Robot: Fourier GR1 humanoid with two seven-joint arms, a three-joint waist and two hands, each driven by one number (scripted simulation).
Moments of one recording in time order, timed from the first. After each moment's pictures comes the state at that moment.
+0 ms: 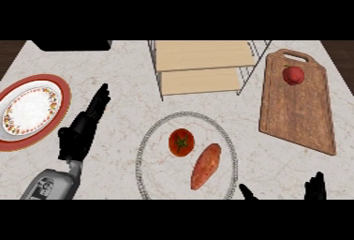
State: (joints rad) left arm -0.18 0.32 -0.26 -1.47 0.11 0.20 0.02; right arm 0.49 -0.11 0.44 -1.84 0.21 -1.10 0.03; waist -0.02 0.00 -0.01
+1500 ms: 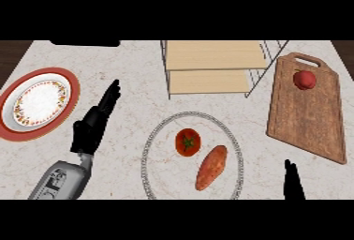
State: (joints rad) left arm -0.24 0.27 -0.27 -1.42 0.08 0.18 0.02; right arm 0.38 -0.05 0.65 -2.20 1.19 -0.27 1.19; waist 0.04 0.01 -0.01
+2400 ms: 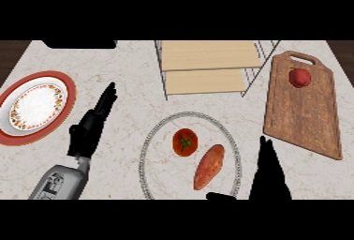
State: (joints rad) left arm -0.20 0.26 -0.24 -1.42 0.07 0.18 0.00; right arm 0.14 -0.01 0.62 -2.02 1.18 -0.17 1.25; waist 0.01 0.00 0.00
